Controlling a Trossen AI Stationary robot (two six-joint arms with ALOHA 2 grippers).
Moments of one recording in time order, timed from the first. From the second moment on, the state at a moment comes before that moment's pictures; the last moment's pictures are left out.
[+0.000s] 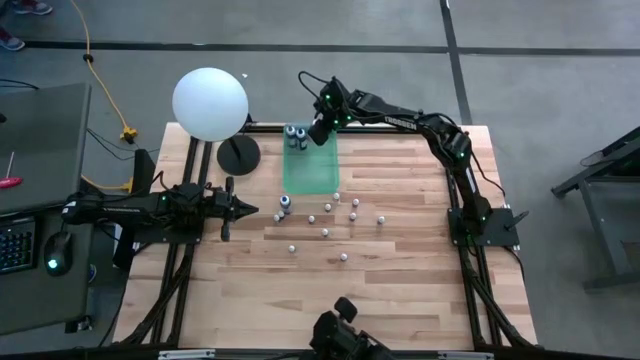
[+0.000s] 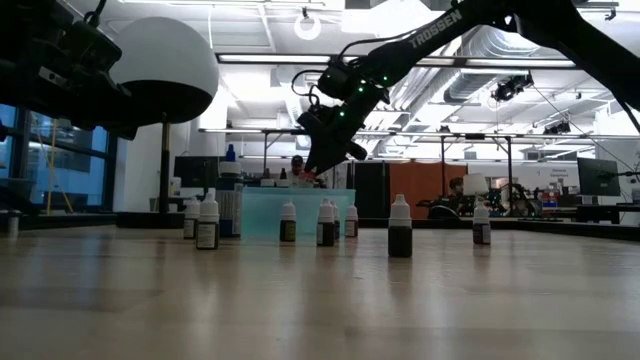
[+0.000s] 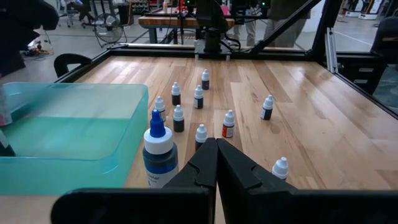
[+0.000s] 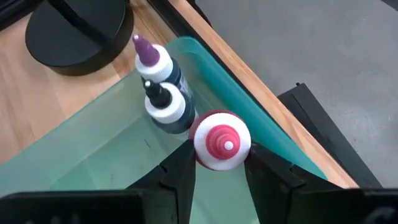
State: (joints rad) left arm 0.02 0.17 0.03 0.00 -0.02 -0.01; right arm -0.61 2.18 1.87 -0.52 -0.14 0.11
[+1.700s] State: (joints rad) left arm 0.02 0.17 0.03 0.00 -0.02 -0.01; right arm -0.60 1.52 1.87 -1.09 -0.36 -0.05
